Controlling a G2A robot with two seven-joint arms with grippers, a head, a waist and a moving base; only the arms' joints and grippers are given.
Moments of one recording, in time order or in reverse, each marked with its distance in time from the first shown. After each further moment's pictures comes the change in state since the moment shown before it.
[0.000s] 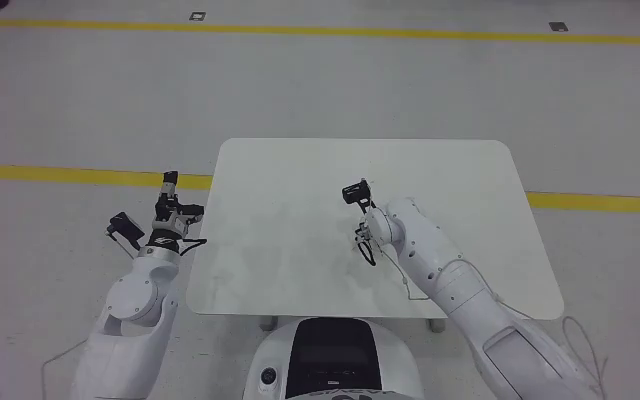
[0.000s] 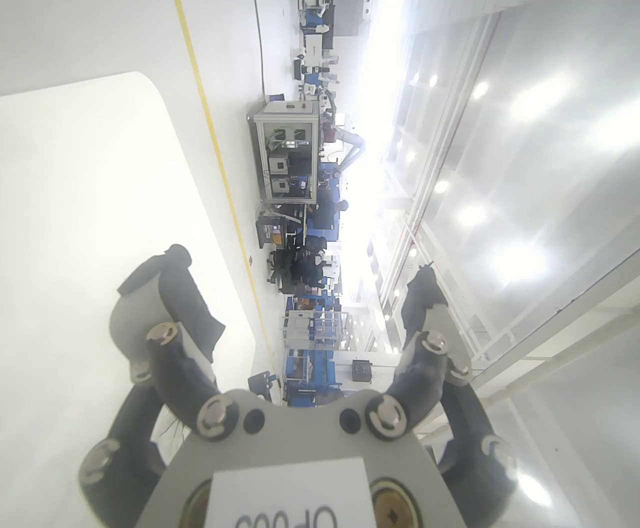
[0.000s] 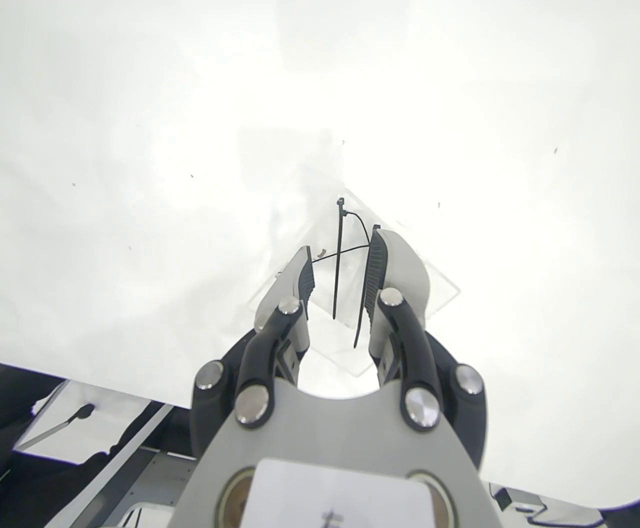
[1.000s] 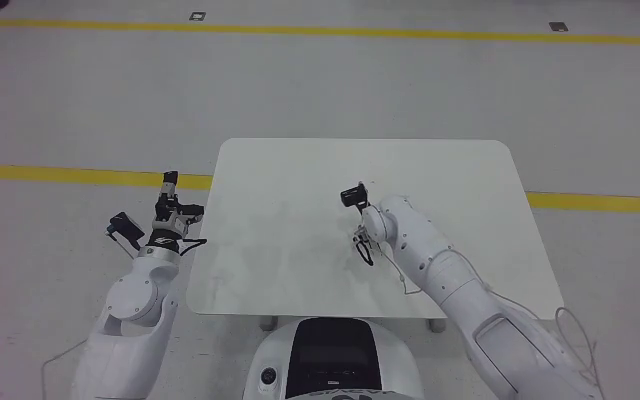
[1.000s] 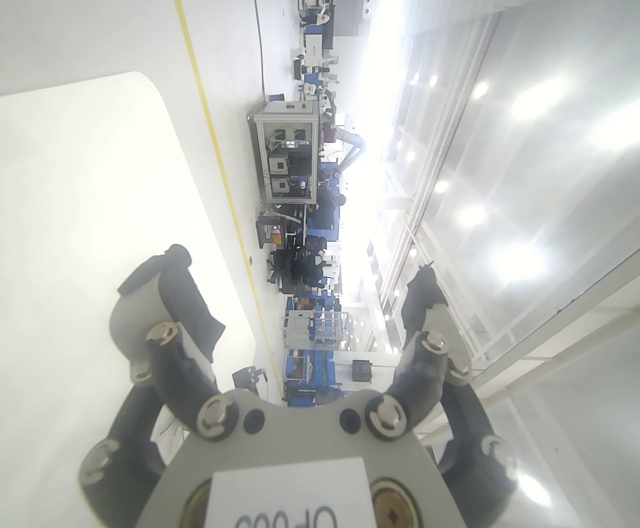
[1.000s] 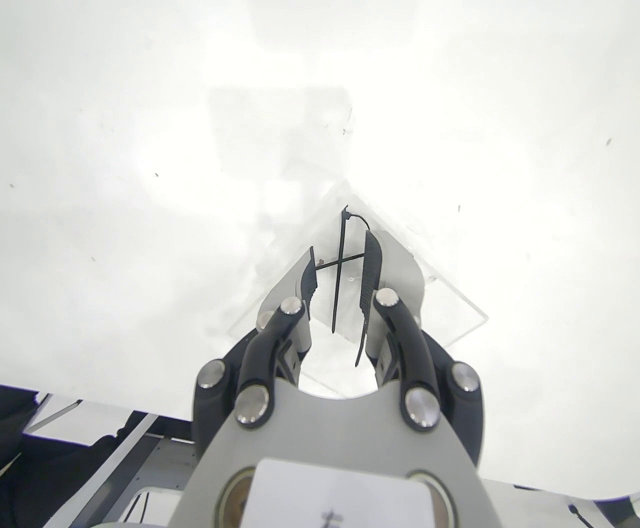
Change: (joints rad) left arm 0.000 0.000 0.000 0.000 0.000 0.000 0.000; right arm 0.066 -0.046 -0.034 0.170 0.041 -0.020 -0.018
